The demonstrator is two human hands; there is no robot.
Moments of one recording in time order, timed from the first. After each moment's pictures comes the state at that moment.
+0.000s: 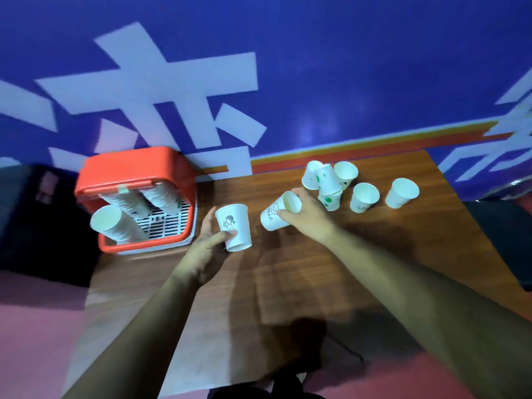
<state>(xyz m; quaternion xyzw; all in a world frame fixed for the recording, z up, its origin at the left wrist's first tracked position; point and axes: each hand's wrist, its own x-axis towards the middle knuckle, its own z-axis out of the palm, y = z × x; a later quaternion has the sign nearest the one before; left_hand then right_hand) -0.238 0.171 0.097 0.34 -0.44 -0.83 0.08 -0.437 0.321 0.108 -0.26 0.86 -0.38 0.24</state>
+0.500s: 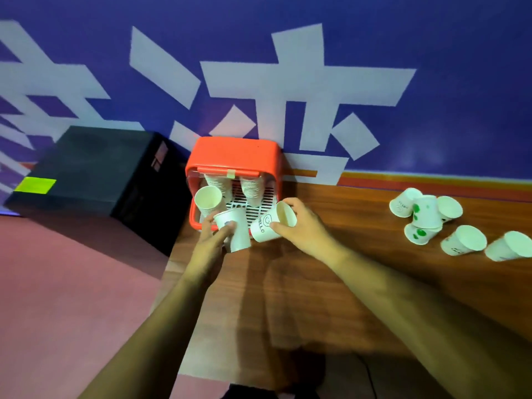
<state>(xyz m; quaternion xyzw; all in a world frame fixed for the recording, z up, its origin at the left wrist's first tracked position) -0.091 0.044 0.092 0.44 -0.45 -0.73 0.28 -0.283 0.143 0.120 -0.38 0.77 -0.40 0.31</state>
